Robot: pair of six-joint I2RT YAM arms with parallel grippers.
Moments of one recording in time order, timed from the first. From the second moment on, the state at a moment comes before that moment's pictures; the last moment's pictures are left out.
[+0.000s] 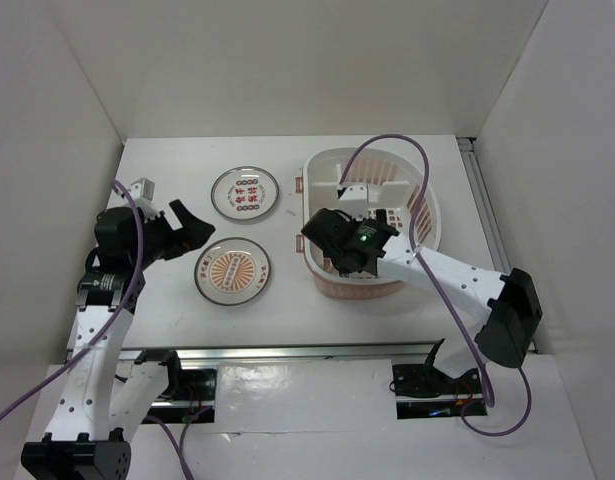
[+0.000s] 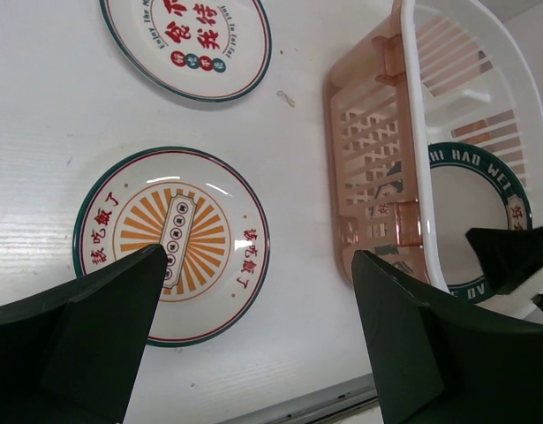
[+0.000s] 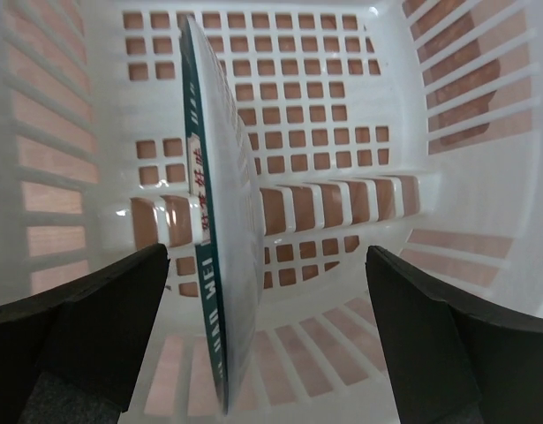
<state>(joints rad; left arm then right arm) 0.03 0.78 0.88 -0.54 0.32 -0.48 0.92 1.46 1.25 -0.89 0.84 0.73</state>
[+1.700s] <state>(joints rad) 0.17 2.14 1.26 0.19 0.48 -0.91 1.10 1.07 1.24 -0.59 0.63 0.33</state>
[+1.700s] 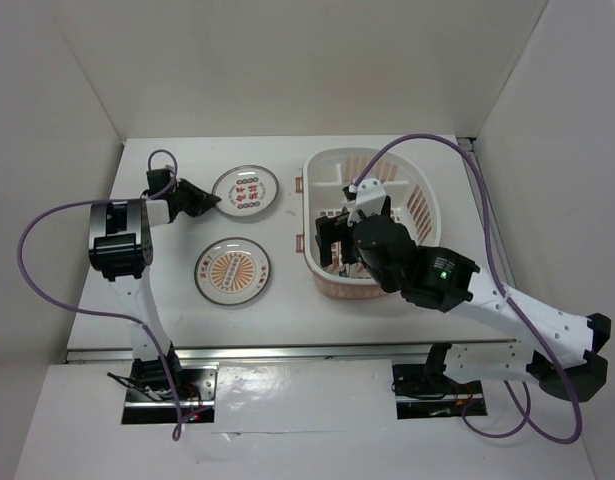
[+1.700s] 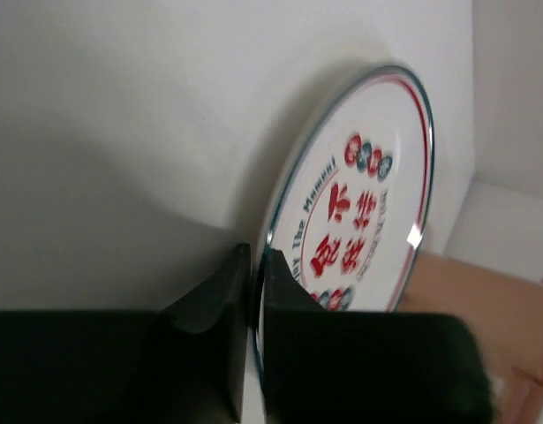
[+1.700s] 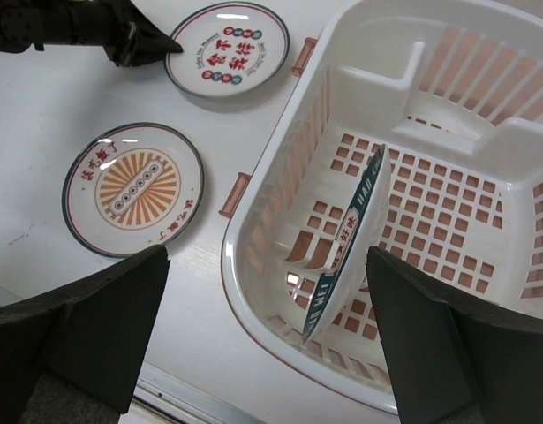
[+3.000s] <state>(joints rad) -0.07 1.00 0.81 -0.09 0.49 -0.68 0.55 1.37 1.32 -0.18 -0.26 0.26</state>
